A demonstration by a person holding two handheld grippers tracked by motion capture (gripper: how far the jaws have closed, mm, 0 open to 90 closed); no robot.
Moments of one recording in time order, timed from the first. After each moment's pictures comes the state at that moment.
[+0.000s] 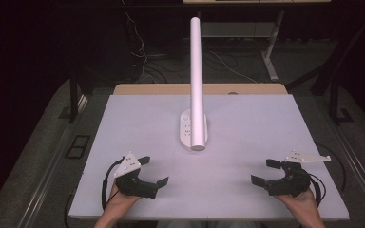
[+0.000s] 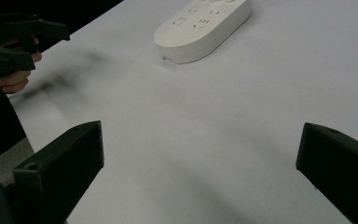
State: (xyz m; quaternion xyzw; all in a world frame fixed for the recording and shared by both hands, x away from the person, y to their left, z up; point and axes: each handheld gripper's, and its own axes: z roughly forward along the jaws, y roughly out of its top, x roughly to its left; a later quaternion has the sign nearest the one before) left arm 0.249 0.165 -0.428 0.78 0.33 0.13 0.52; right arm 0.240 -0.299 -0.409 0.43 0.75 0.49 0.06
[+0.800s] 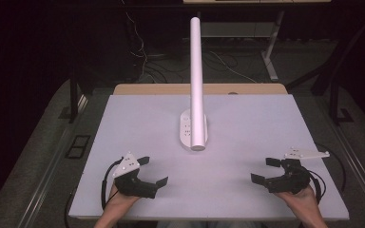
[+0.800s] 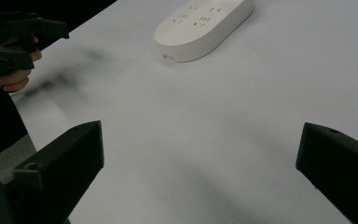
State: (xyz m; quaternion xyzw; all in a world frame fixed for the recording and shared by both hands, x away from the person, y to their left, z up) left arm 0.248 0.167 -0.427 0.77 0.33 0.13 0.53; right arm 0.248 -0.298 -0.405 0.43 0.76 0.48 0.05
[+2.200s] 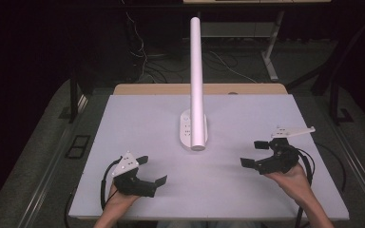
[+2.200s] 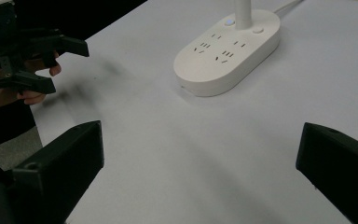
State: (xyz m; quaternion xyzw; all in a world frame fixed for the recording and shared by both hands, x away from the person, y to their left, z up) left arm 0.250 0.168 -0.428 0.77 0.34 0.13 0.53; right arm 0.289 -0.270 -0.367 0.38 0.79 0.48 0.03
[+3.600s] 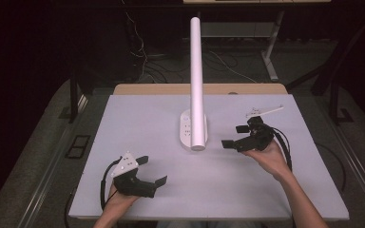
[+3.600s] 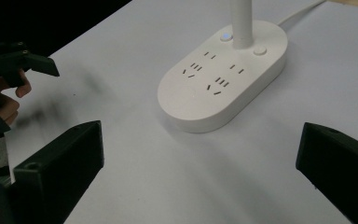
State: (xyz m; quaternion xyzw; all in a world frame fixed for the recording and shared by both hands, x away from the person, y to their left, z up) left arm 0.249 0.169 -0.426 0.77 0.34 0.13 0.53; right arm 0.355 -0.228 -0.369 0.38 0.81 0.45 0.02
